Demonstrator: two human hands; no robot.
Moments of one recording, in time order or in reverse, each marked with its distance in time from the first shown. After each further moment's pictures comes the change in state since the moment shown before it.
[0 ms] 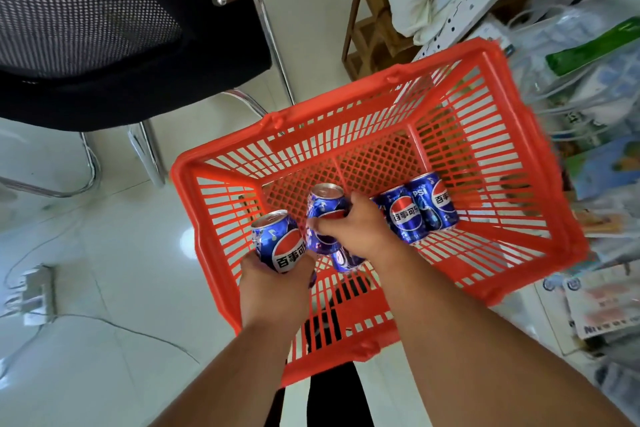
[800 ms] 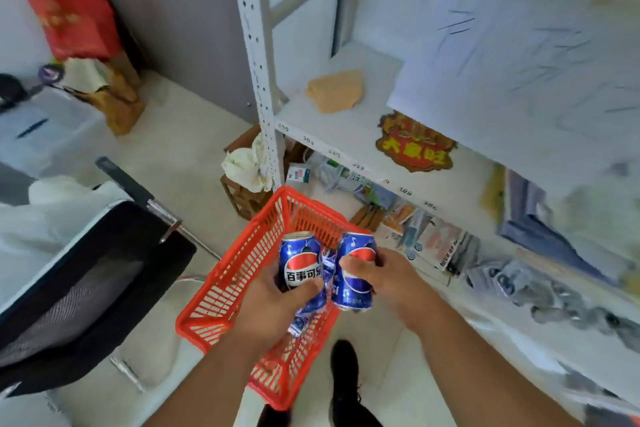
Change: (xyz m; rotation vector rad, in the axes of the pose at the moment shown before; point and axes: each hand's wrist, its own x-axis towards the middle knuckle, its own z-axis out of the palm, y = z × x) left_hand -0.213 0.163 -0.087 0.341 -0.789 0.695; right_hand -0.368 -0.068 -0.120 0.714 0.472 -0.145
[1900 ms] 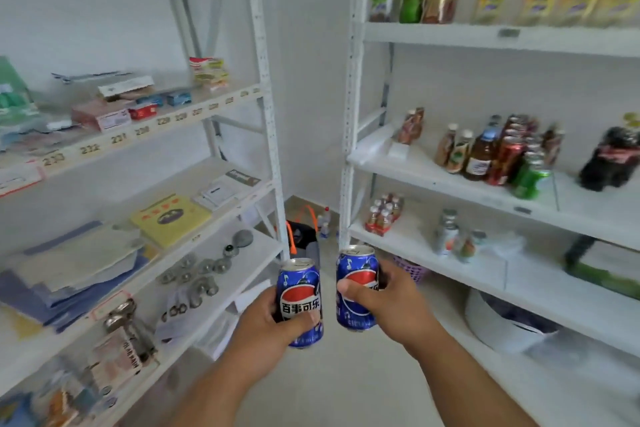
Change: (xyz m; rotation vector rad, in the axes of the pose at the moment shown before) left_hand -0.407 -0.006 0.286 0.657 -1.382 0.478; right_hand -0.616 0.229 -0.029 0.569 1.519 -0.214
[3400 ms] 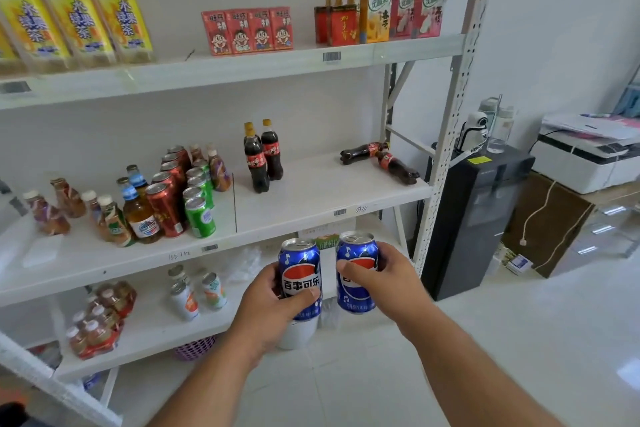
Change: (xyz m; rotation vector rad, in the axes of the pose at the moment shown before) left_hand 0.056 0.147 0.597 0.122 -0.750 0.239; right_hand -0.135 0.075 -0.525 0.215 0.910 0.037
